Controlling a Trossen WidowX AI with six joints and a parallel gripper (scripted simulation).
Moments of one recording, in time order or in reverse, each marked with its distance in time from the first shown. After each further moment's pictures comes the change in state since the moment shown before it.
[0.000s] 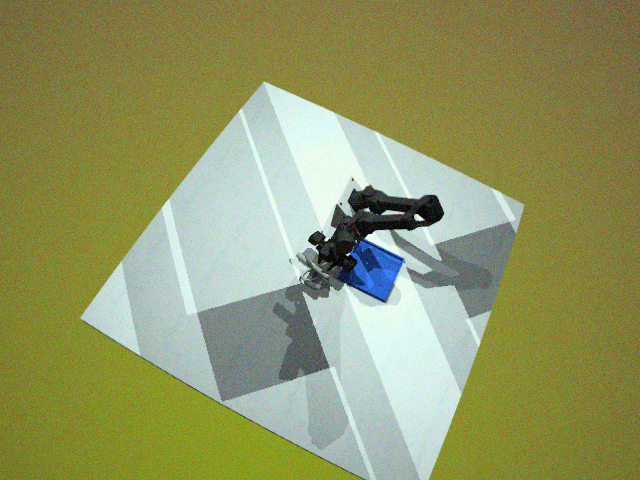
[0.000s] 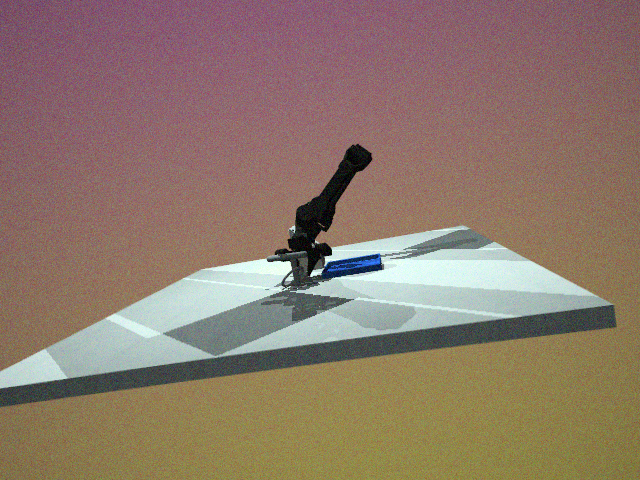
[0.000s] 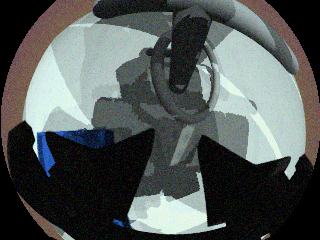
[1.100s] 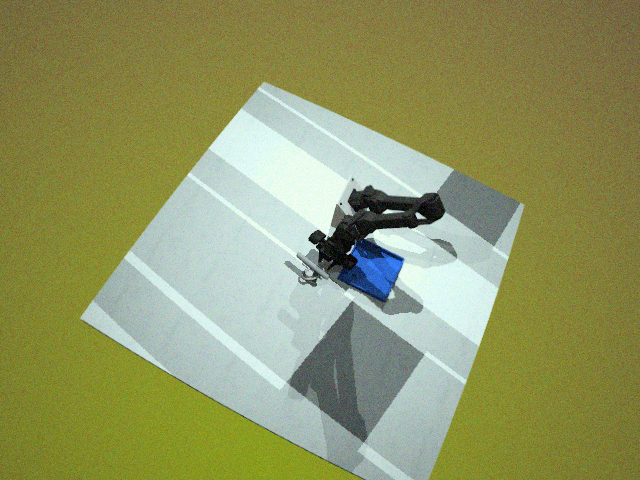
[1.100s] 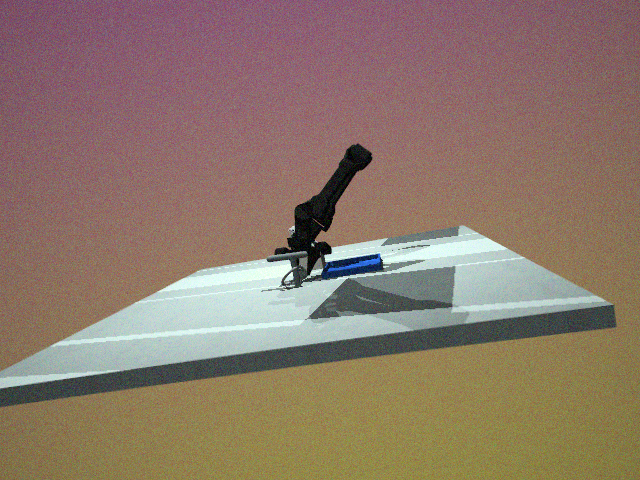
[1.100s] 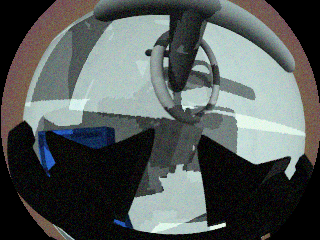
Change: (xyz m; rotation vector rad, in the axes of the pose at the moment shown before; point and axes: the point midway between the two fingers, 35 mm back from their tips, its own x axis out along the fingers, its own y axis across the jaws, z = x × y) arm -0.005 -0.001 0.000 0.005 0.015 -0.003
